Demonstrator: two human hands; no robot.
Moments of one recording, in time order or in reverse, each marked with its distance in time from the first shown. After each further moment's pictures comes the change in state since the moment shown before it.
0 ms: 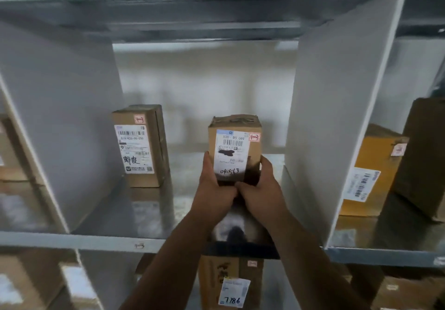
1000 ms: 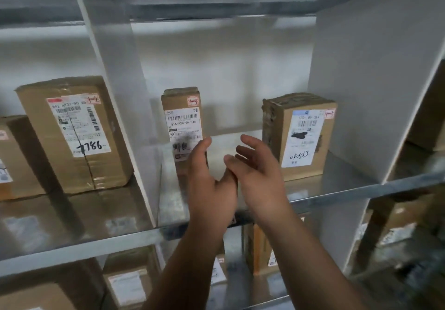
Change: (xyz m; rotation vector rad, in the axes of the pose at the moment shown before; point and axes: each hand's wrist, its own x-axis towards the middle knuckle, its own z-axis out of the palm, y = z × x) left_hand -0.038 -0.031 -0.169 -0.123 0.132 0.189; right_hand -0.090 -0.097 0.176 0.512 0.290 -0.059
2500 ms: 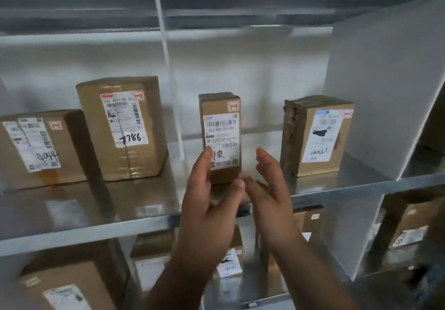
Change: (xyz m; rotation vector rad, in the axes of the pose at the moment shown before) left_hand -0.056 0.042 -0.097 -0.142 -0.154 -0.045; right_hand -0.072 0.018 0.023 -0.086 -0.062 -0.019
